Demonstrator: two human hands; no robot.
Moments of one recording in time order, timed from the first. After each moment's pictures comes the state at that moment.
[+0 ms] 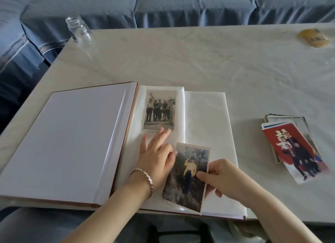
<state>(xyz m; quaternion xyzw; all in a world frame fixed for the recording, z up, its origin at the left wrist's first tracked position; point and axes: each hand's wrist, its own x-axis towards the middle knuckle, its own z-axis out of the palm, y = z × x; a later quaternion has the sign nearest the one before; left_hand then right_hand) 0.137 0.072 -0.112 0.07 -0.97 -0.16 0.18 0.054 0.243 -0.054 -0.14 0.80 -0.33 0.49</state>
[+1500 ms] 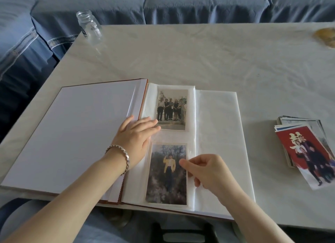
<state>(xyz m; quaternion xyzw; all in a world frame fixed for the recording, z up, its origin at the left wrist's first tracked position) 0.151 -0.006 -0.087 0.08 -0.99 -0.09 0.09 0.078 0.200 -0.057 -0.08 0.80 -0.43 0.40</state>
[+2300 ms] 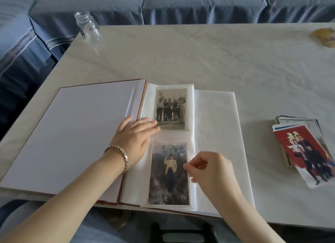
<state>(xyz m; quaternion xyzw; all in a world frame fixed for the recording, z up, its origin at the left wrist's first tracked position) 0.151 -0.006 -0.086 0.07 -0.99 -0.08 0.09 0.086 0.208 -0.052 -0.16 0.87 -0.38 0.27</state>
